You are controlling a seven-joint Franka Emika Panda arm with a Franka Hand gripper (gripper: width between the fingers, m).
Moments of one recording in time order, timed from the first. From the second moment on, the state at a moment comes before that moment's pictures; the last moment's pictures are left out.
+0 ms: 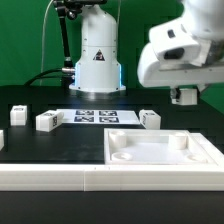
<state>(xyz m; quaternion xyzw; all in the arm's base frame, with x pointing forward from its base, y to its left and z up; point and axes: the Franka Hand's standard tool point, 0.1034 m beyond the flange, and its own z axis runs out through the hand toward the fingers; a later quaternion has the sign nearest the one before) 0.471 0.132 0.100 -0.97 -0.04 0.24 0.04</state>
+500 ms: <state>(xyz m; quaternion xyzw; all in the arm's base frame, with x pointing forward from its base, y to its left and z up) 0.489 0.127 0.117 -0.99 -0.04 0.08 0.05</state>
